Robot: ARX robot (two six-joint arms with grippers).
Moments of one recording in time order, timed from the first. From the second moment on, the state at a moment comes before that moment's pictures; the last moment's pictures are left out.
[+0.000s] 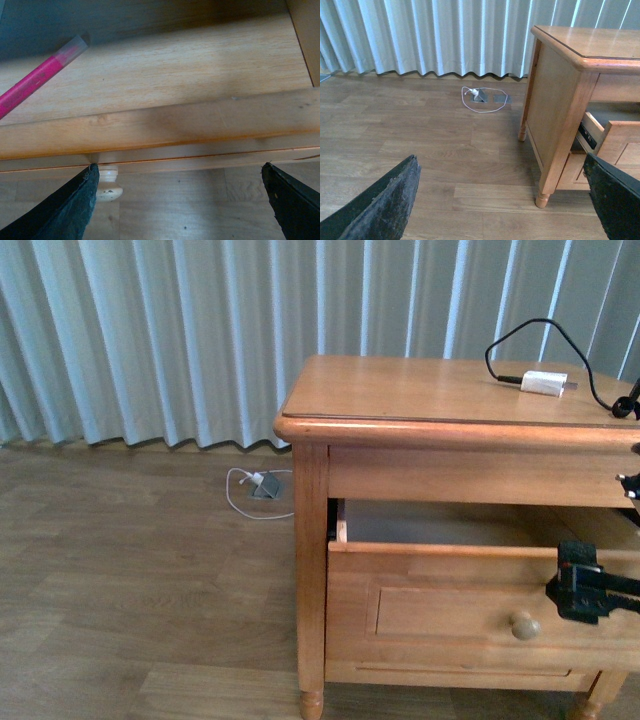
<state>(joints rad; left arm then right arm) 0.00 0.00 0.02 0.00 0.00 0.00 0.00 1.87 0.83 0.36 -0.08 0.19</state>
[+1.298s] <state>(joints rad) 0.00 0.00 0.02 0.00 0.00 0.00 -0.01 1.87 0.88 0.56 -0.06 0.23</state>
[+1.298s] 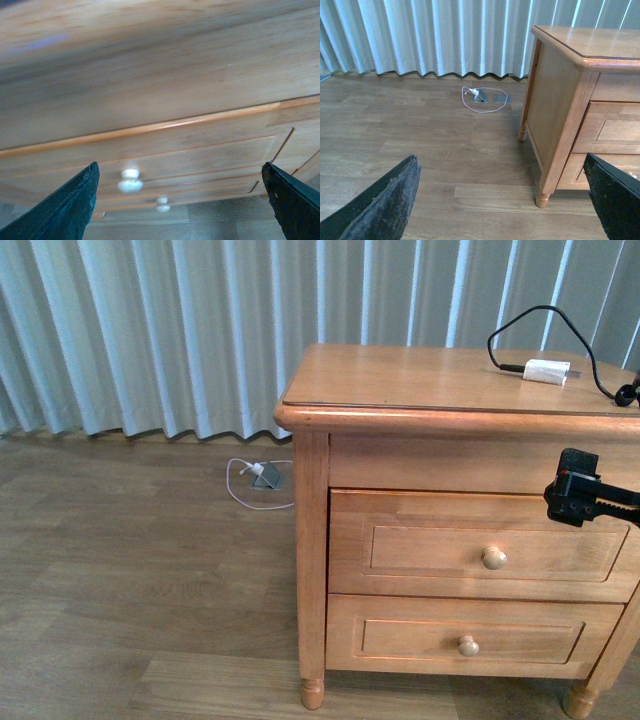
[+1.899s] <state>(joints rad) 0.00 0.00 0.02 0.00 0.00 0.00 -0.03 0.78 0.53 -0.05 -0.26 0.14</state>
